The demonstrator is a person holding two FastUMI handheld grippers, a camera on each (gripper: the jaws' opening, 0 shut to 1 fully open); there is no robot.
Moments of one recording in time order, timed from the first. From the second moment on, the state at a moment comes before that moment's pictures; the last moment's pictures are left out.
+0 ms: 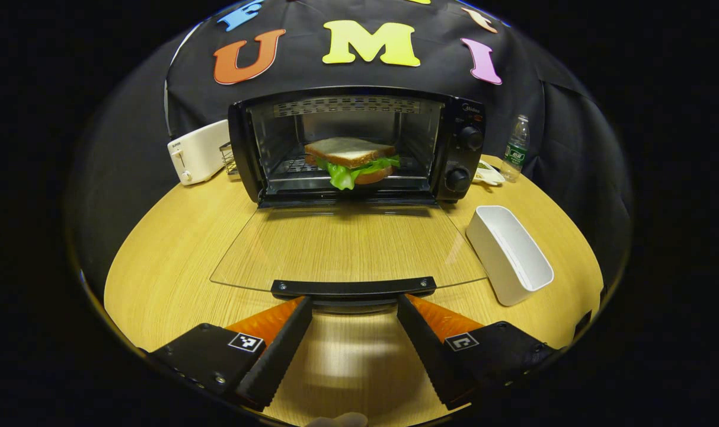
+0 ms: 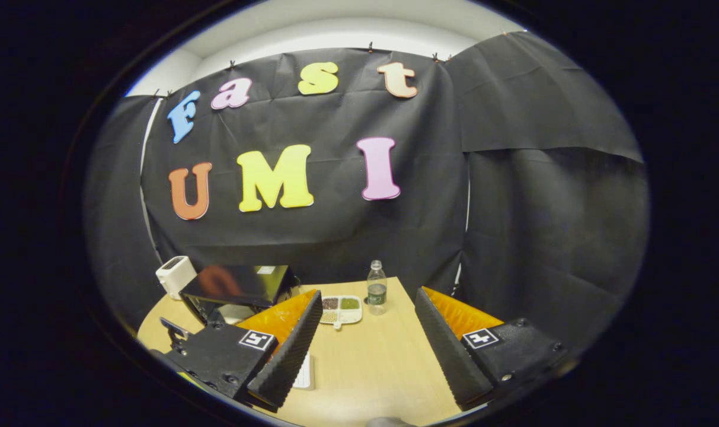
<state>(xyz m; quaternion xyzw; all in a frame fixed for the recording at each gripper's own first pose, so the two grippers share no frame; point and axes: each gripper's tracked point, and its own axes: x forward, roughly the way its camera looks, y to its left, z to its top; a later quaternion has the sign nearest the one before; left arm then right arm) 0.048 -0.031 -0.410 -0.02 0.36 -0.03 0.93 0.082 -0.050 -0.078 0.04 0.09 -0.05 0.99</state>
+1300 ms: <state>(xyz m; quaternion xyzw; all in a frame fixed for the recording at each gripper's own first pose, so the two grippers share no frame) 0.151 -0.016 -0.269 0.00 0.22 -0.02 0.98 0.129 -0.025 -0.069 0.04 0.09 -0.01 1.00</state>
